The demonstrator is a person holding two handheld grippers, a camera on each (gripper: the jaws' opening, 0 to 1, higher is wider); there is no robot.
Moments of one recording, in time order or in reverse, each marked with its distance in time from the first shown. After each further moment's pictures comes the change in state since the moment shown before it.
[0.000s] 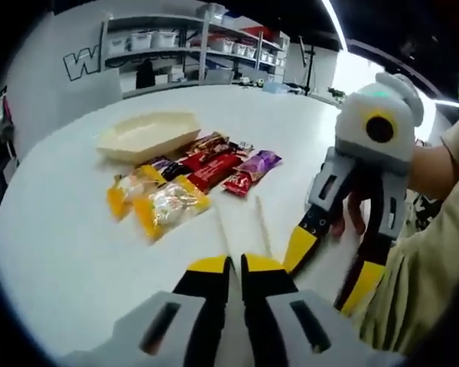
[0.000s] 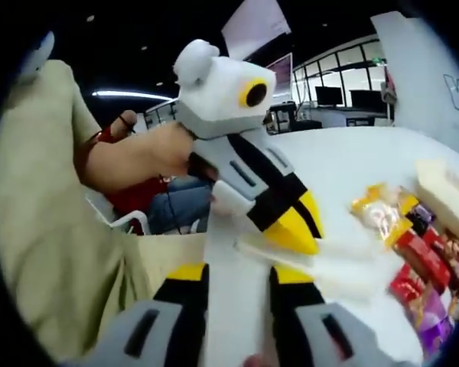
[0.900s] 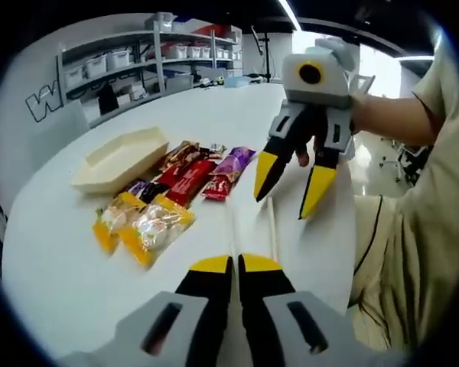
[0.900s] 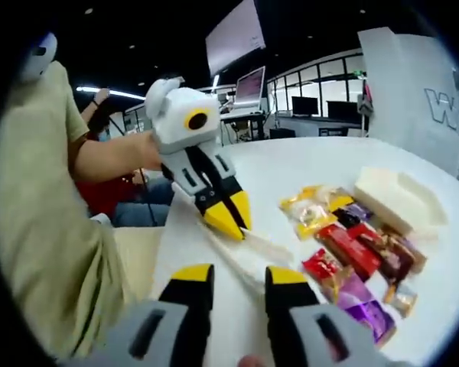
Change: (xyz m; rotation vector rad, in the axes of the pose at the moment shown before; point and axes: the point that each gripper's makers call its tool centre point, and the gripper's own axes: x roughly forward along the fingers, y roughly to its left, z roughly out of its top) left arm 0.006 -0.008 0.005 0.226 -0.003 -0.104; right arm -0.058 -0.057 -0.010 -0.030 -0.024 -0.173
